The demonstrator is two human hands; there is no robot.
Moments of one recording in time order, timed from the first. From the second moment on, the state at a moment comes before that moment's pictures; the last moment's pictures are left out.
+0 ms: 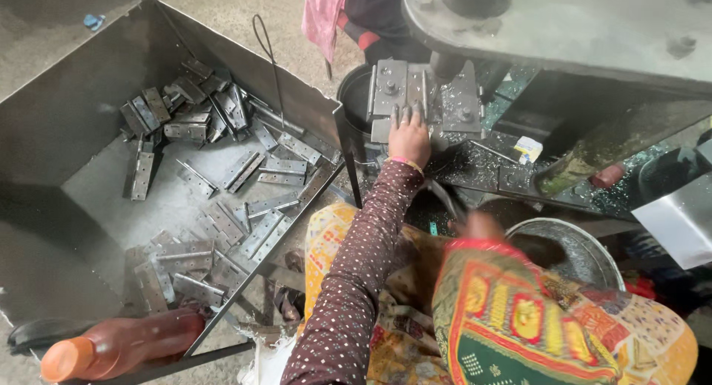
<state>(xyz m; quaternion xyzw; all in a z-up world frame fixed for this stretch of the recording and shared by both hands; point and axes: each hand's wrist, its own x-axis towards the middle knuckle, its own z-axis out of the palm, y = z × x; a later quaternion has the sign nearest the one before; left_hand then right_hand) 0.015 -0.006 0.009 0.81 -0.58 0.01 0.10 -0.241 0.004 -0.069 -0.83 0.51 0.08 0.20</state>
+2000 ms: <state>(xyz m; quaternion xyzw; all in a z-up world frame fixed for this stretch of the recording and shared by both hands) 0.323 0.416 -0.131 0.95 -0.19 -0.17 0.17 -0.285 -0.078 -0.077 -0.80 0.45 -0.14 0.36</state>
